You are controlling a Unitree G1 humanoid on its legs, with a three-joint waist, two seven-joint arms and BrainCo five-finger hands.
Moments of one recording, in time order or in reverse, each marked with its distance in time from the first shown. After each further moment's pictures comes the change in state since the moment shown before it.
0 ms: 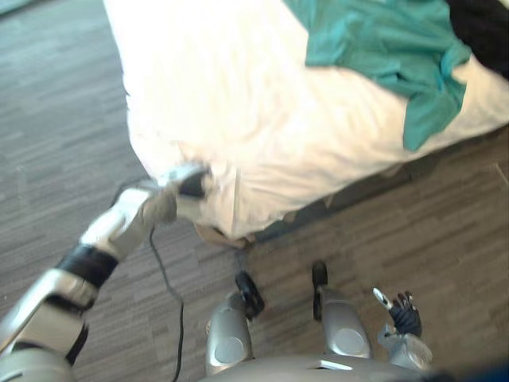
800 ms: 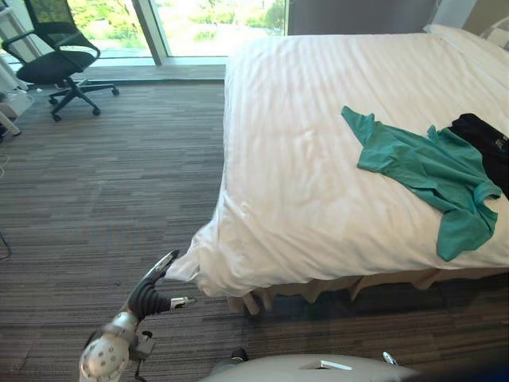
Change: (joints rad) left arm 0.824 -0.710 0.712 -0.294 -0.247 0.050 0.004; right arm 0.009 0.023 -0.234 0.287 0.082 0.076 0.094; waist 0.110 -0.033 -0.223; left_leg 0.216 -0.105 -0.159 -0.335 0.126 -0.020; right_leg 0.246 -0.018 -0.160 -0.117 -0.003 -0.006
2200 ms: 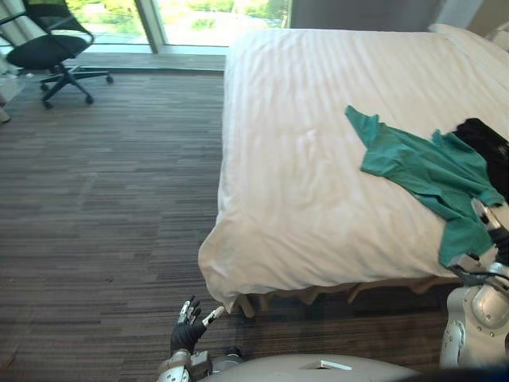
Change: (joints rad) left arm -0.037 -0.306 -0.090 0.247 -0.281 0.131 0.134; right arm -0.164 -0.085 0.132 -1.308 -0.331 -0.051 -0.328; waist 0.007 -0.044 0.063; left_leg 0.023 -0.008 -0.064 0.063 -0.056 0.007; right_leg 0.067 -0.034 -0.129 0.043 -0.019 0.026
